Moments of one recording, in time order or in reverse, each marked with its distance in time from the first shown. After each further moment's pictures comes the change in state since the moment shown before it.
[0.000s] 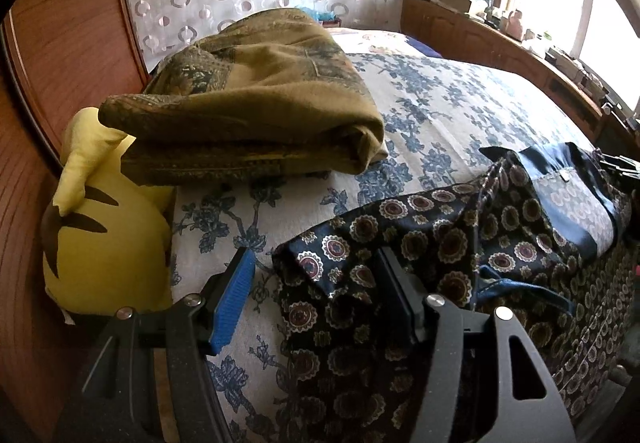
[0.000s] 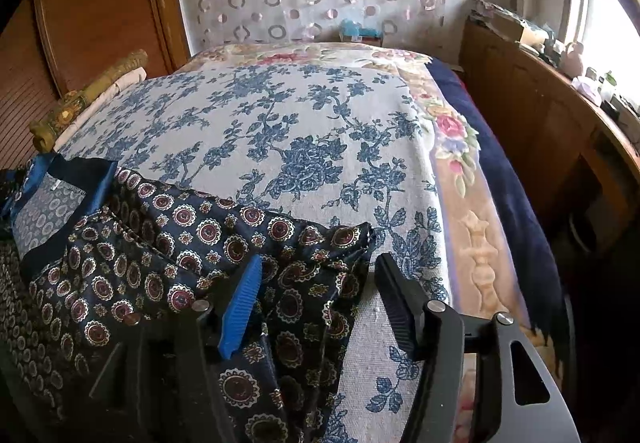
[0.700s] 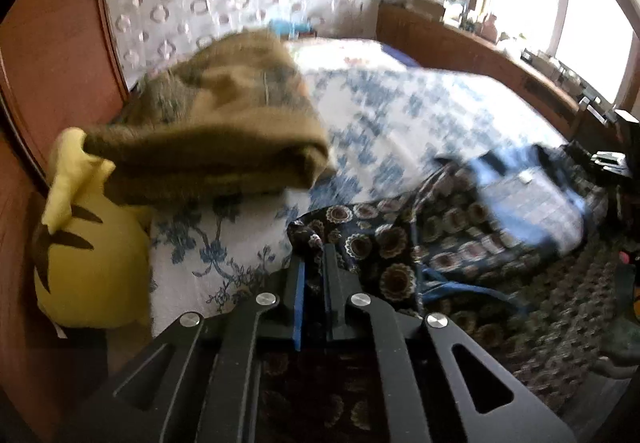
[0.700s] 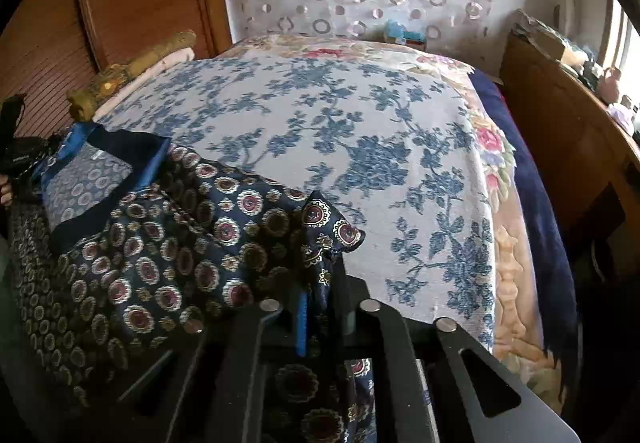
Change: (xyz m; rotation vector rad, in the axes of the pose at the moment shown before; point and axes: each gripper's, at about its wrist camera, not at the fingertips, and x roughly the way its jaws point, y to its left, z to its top) left arm -0.030 -0.023 0.001 0.048 -0.072 -0.074; right arm -0.004 0.026 -0.003 -0.108 0.007 0.117
